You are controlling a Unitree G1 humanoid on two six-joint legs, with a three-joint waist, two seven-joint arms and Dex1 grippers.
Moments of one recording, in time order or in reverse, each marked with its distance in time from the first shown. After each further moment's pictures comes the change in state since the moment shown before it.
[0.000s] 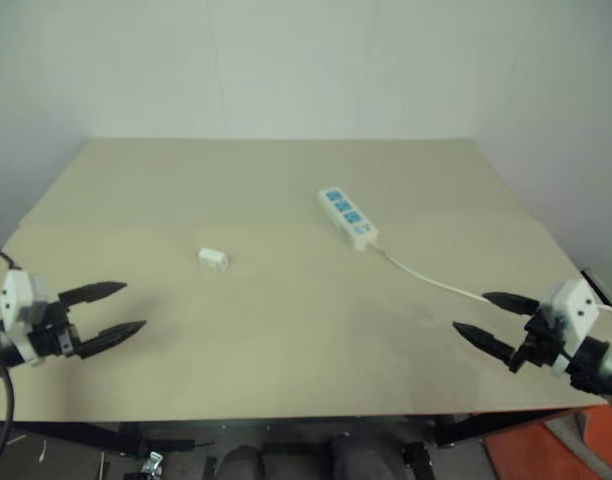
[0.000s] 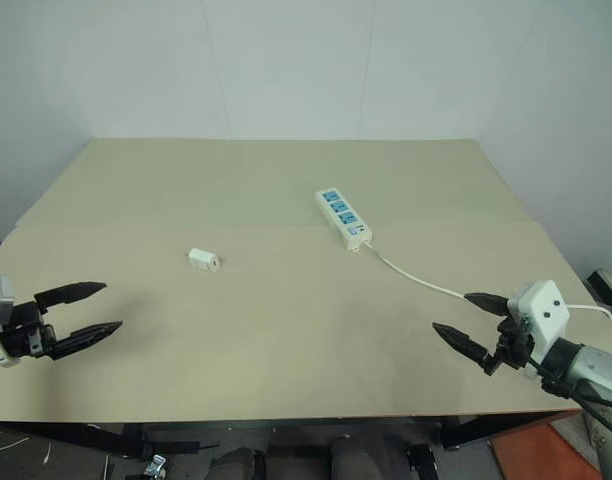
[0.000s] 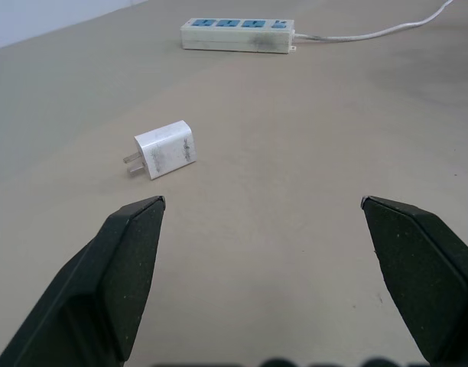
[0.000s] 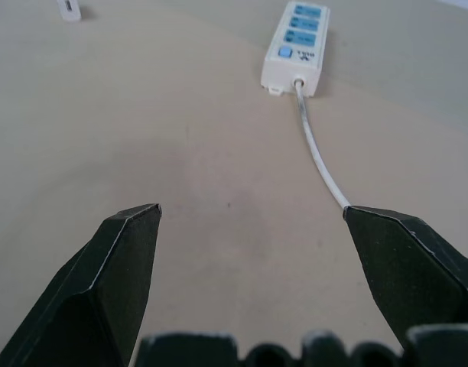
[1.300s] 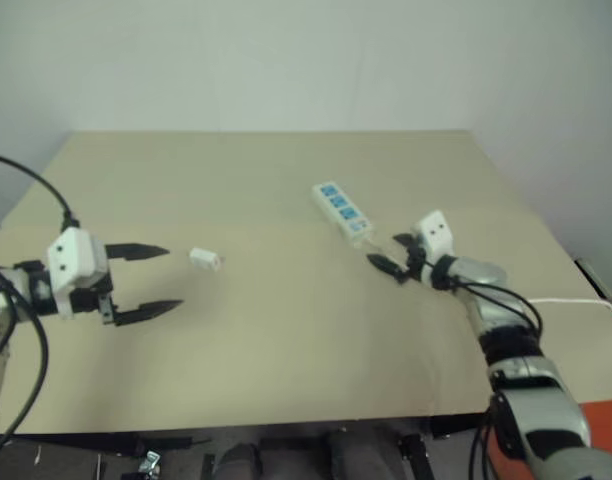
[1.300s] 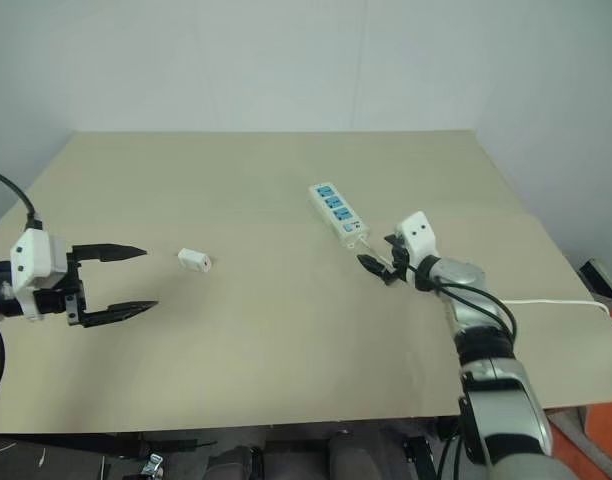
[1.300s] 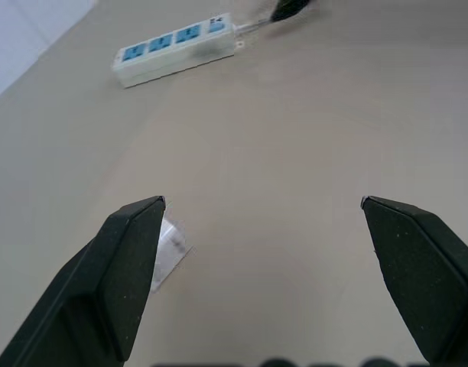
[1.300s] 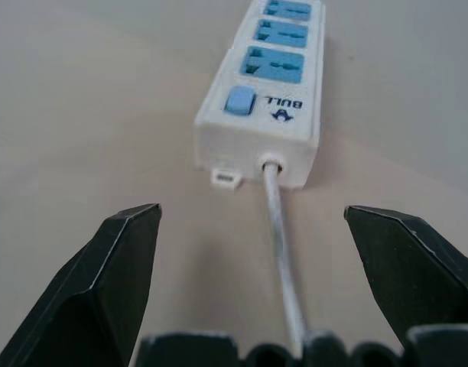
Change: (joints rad) left arm -0.168 0.105 -0.162 -0.283 0.139 0.050 0.078; right arm -0.952 0.340 0.457 1.076 -0.420 -0.266 -0.201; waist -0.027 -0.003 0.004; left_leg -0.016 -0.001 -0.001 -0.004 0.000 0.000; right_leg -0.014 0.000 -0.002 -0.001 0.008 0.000
